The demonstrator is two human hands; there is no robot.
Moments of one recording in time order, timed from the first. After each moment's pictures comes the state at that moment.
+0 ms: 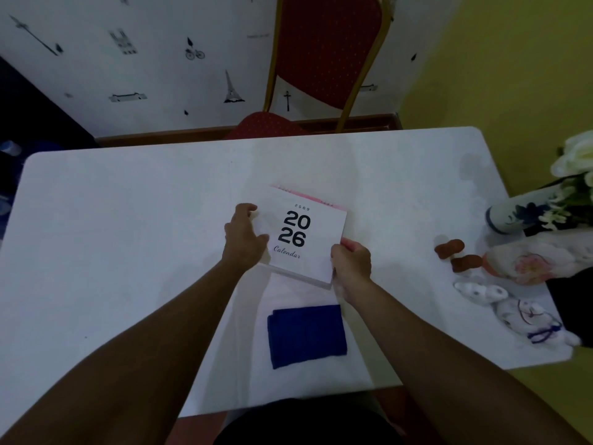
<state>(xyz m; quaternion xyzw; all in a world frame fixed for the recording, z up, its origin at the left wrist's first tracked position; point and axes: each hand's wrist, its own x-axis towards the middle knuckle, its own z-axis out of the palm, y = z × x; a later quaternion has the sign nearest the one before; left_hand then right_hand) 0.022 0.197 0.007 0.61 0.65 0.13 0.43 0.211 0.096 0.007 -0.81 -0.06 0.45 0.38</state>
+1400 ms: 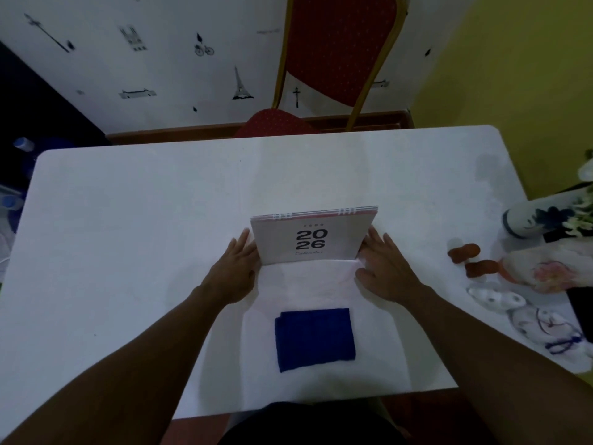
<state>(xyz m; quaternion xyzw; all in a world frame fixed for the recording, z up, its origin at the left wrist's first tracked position) -0.040 0.170 -0.016 0.85 0.43 -0.12 0.28 0.301 0.071 -0.027 -0.66 -0.70 0.26 -0.01</state>
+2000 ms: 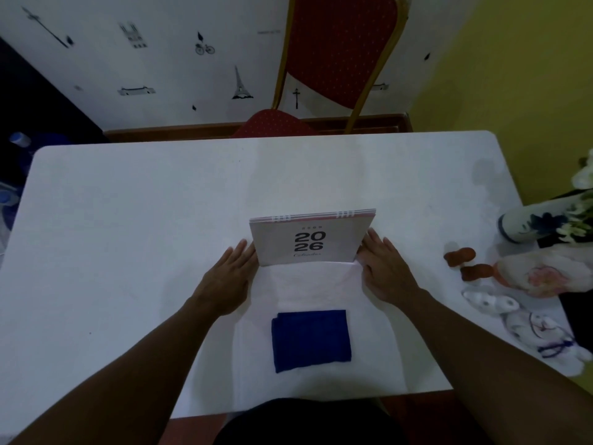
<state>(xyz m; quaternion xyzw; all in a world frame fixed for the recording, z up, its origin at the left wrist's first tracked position) -0.052 0.155 -0.019 0.86 0.43 -0.14 0.24 0.298 0.068 -0.015 -0.68 -0.69 0.23 0.01</state>
